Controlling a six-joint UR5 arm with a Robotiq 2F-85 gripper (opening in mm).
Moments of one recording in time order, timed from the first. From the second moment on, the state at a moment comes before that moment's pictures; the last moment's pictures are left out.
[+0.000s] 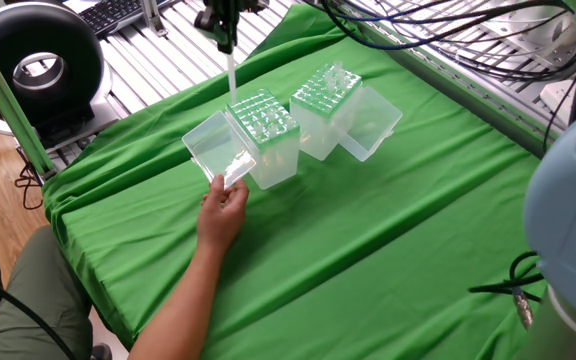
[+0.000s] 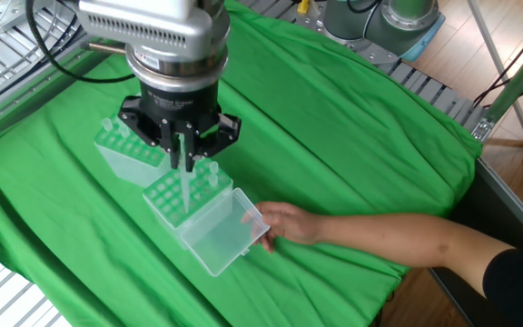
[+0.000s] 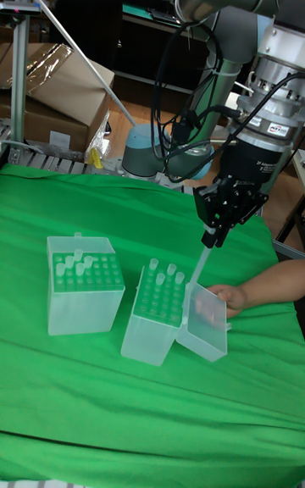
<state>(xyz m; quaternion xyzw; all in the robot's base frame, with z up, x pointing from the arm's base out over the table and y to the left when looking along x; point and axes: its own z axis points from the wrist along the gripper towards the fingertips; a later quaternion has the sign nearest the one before) 0.612 0.088 0.274 -0.25 0.97 -0.04 0.05</state>
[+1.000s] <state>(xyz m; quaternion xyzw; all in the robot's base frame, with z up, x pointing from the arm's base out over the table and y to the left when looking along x) 0.594 0.085 0.268 -0.25 0.97 -0.04 0.04</state>
